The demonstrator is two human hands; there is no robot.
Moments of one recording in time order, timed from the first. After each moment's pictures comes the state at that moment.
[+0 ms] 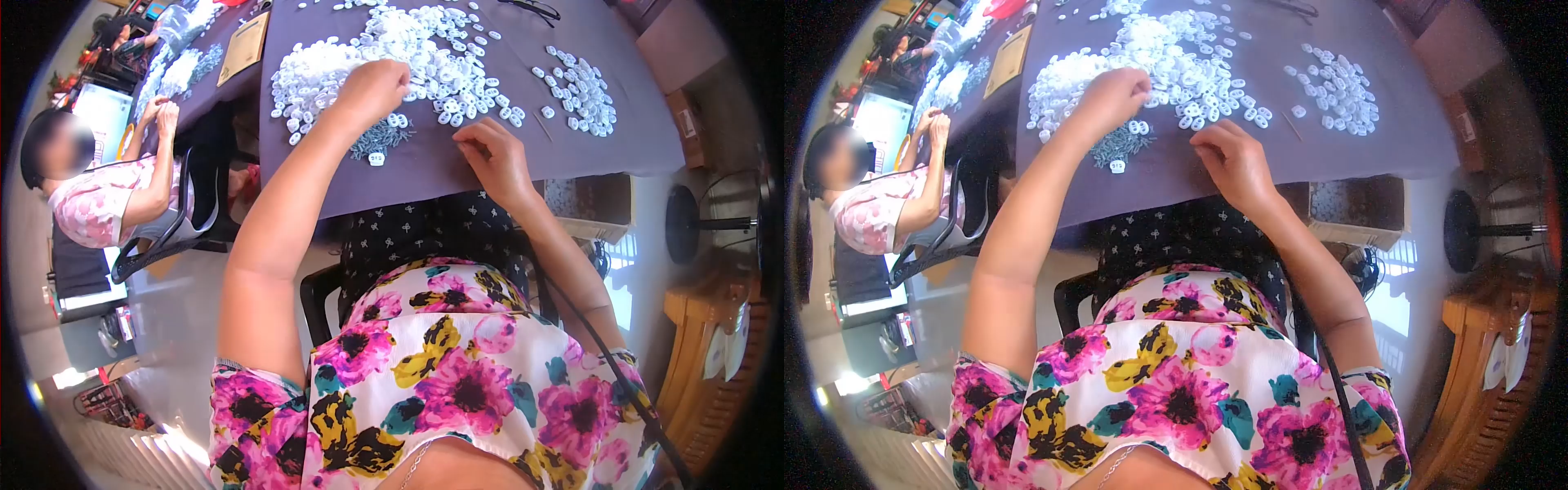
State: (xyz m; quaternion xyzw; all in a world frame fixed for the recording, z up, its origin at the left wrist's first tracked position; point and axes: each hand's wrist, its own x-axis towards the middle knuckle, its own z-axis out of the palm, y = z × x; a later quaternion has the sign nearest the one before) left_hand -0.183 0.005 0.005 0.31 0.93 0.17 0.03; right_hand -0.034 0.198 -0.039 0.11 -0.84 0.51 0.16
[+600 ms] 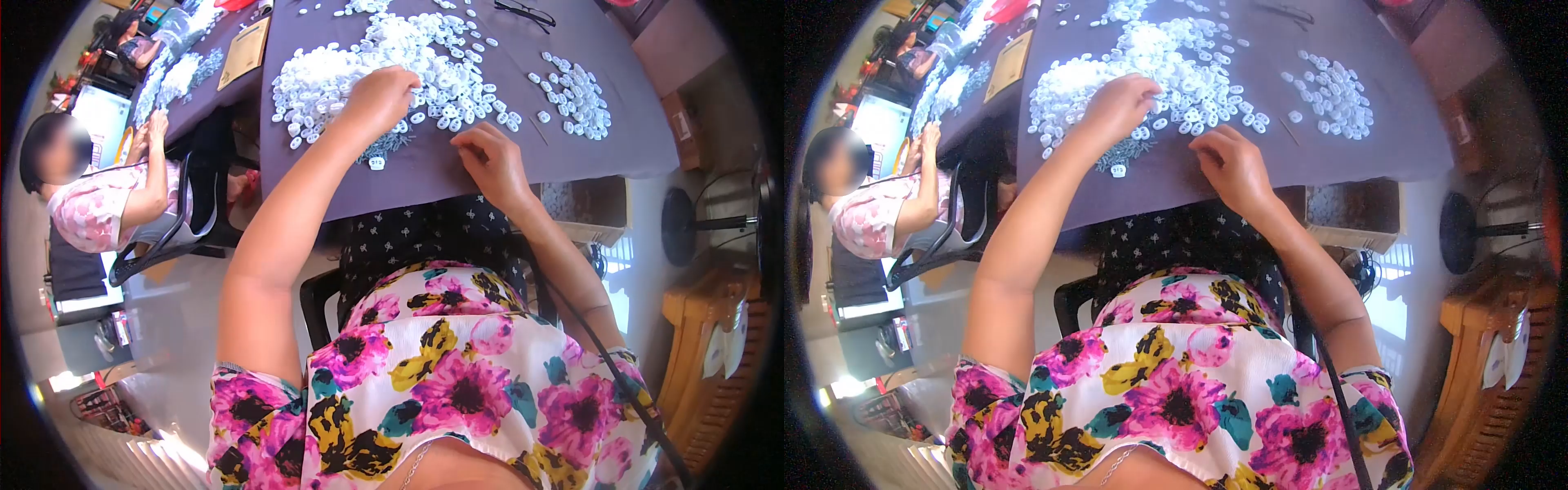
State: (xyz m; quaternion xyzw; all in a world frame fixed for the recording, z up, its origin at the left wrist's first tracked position) left_hand -0.174 0.015 -0.006 0.35 0.91 0.20 -0.05; right_hand -0.038 0.204 -0.044 0.12 -0.85 0.49 0.17
